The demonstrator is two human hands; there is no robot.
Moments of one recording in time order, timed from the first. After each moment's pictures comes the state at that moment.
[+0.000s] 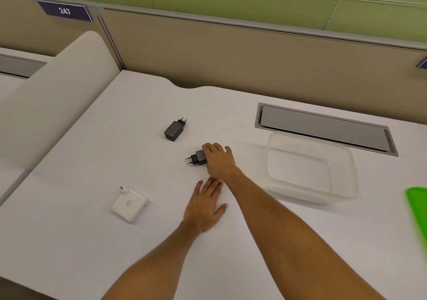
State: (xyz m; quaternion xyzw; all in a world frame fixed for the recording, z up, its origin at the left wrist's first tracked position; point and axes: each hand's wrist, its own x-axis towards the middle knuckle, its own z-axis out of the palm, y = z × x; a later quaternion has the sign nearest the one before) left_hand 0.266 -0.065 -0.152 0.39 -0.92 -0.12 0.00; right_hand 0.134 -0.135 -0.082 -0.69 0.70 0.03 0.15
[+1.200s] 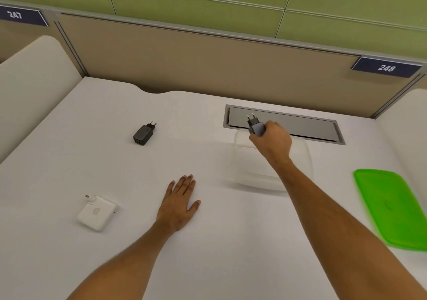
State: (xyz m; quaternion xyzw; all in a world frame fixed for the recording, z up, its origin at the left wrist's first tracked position) left_hand 0.269 -0.067 -0.156 0.38 -0.92 -0.13 0.03; right_hand -0.032 -0.044 0.007 -0.40 0.89 -0.22 0.00
